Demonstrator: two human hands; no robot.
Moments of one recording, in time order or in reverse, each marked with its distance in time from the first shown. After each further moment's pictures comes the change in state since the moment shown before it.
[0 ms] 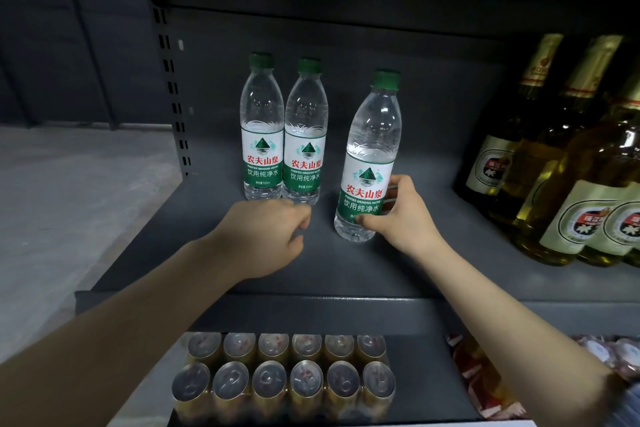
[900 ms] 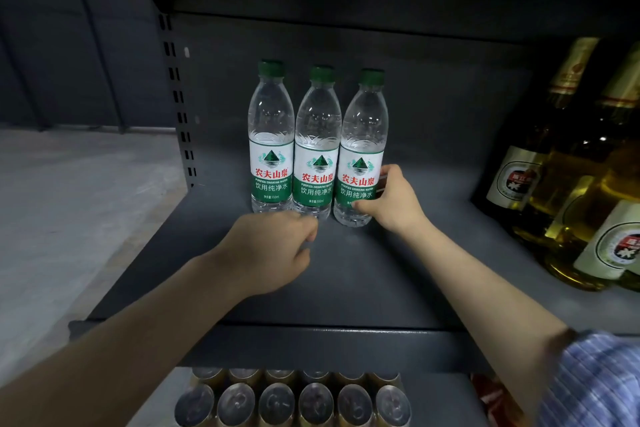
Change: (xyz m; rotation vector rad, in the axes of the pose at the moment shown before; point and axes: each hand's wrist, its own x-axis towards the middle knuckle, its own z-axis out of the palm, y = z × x) left_hand 0.010 -0.017 0.010 -0.040 0.058 0.022; right_hand 0.068 0.002 0.027 -0.050 -0.001 0.024
